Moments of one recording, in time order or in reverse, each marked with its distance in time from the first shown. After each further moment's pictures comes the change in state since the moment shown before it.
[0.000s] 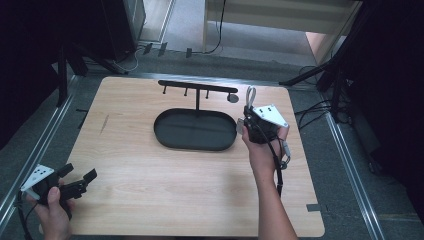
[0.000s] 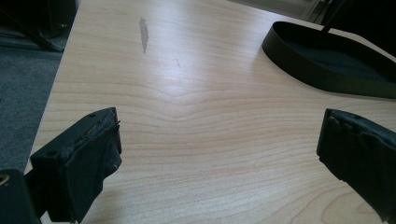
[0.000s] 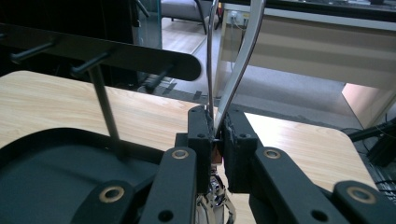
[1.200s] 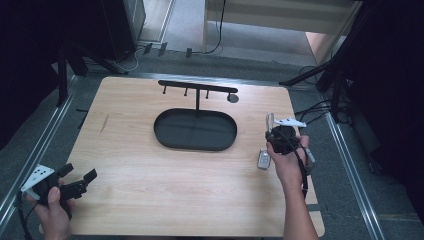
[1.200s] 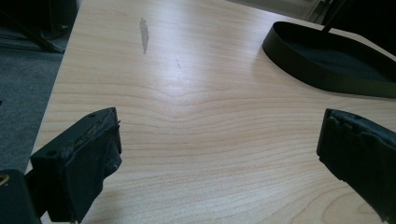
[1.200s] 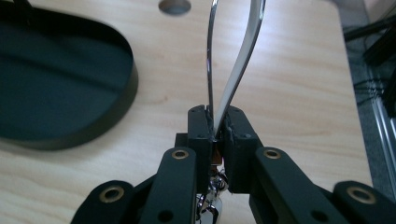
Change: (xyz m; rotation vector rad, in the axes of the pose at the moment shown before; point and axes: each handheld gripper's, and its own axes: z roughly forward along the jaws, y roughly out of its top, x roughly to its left) left arm -0.001 0.000 0.000 -0.002 0.002 0.003; right arm -0.075 -0.048 0.002 0.429 -0.021 0.025
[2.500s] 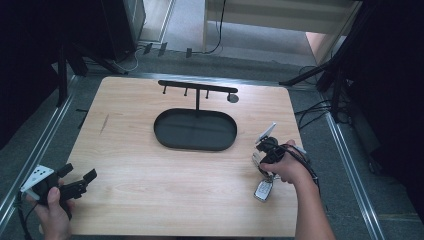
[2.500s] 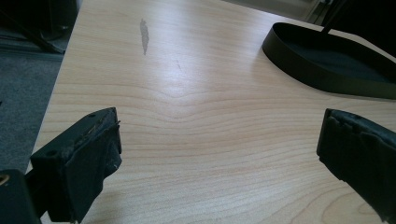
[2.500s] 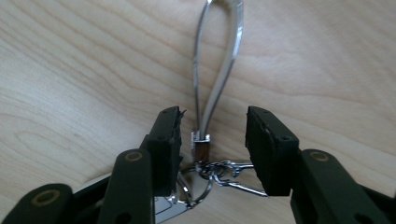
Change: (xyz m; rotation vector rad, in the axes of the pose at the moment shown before) left arm 0.000 0.000 0.000 -0.005 -0.001 -0.003; right arm 0.015 -0.019 0.029 0.741 0.148 -0.339
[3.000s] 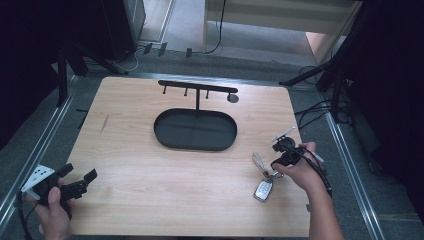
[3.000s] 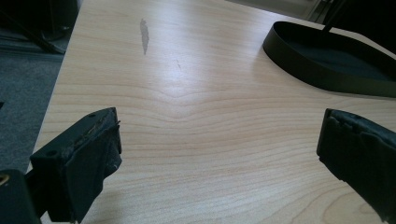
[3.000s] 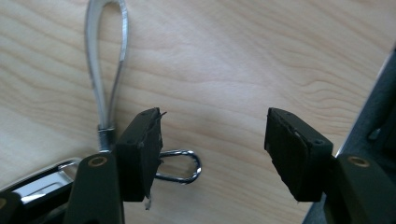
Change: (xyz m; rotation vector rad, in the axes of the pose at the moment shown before) left arm -0.001 0.000 0.000 0.005 0.006 0.009; right arm -0.028 -0.029 -0.008 -0.150 -0.157 0.062
